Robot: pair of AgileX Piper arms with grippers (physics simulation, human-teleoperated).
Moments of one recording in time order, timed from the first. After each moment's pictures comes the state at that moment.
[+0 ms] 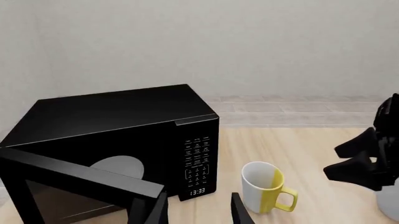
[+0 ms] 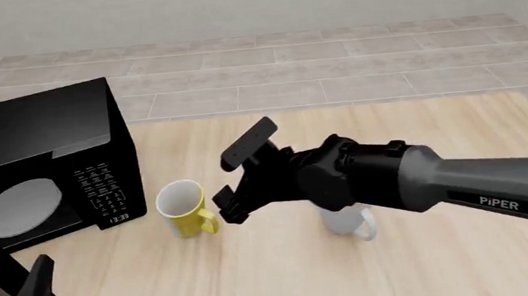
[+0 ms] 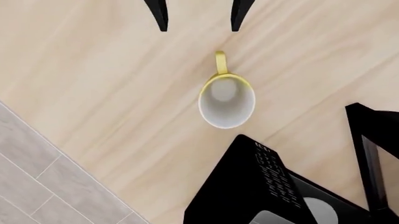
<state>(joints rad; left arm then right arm) 0.00 0.00 0.00 0.00 0.00 0.81 1.72 -1.17 0.22 -0.05</state>
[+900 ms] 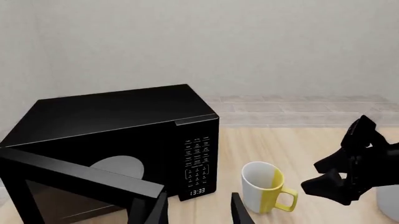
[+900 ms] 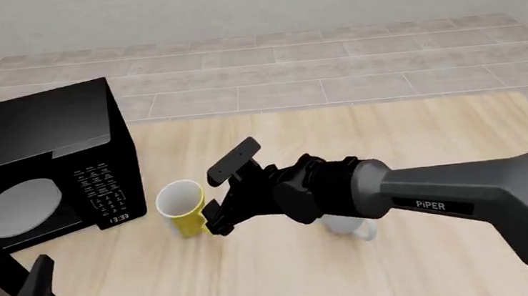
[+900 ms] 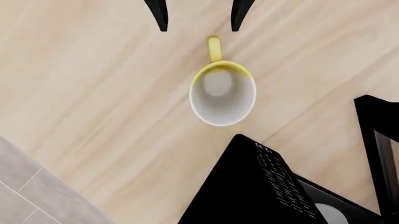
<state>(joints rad) 0.00 0.00 0.00 0.00 0.00 0.83 1.88 -1.21 0.14 0.00</state>
